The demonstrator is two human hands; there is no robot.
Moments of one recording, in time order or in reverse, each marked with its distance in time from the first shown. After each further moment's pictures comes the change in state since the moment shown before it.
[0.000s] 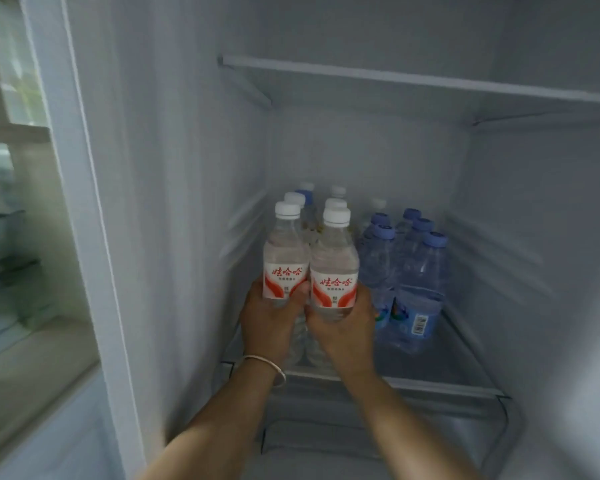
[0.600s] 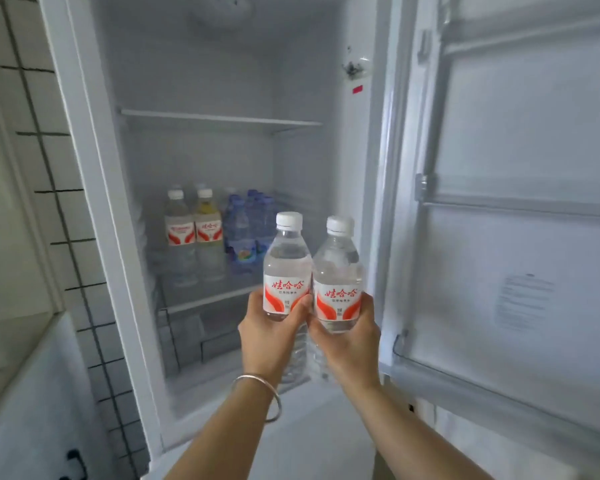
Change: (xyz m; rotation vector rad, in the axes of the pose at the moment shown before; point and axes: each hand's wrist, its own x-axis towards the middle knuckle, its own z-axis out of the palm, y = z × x) left_hand -0.241 0.084 -0.099 -0.147 -0.622 0.050; right_hand -0.264 -0.151 -0.141 -0.144 0.454 0.086
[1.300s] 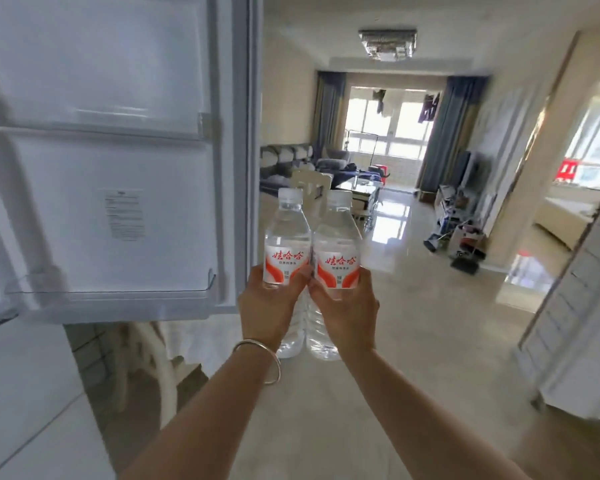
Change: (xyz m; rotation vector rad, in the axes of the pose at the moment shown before) left_hand -0.399 0.127 0.329 -0.139 -0.626 -0.076; right_hand -0.177 -0.090 -0.513 -0.578 0.695 0.124
